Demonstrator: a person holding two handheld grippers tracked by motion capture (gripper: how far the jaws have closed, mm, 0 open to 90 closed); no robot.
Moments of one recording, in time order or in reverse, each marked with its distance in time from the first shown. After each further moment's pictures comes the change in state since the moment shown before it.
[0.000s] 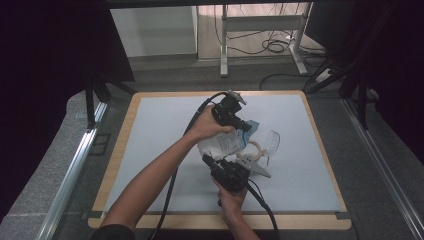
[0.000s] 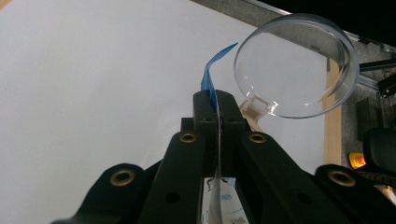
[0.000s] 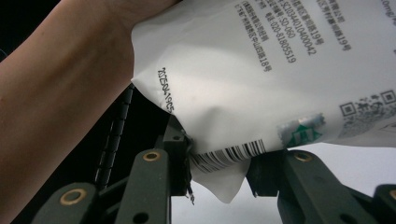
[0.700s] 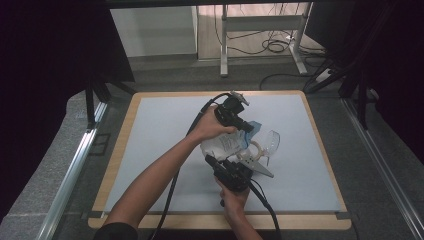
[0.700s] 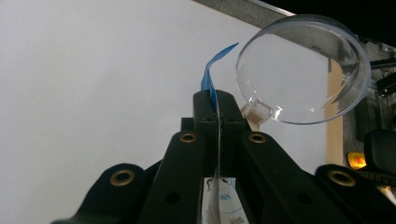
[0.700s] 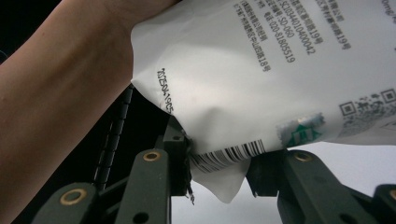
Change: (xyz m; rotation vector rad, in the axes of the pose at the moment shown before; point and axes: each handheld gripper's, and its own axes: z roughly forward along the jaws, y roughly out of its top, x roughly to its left) left arm 0.001 0.002 0.009 0.005 -0.008 -0.001; right arm -0.009 0.000 -0.003 0.004 0.004 0.013
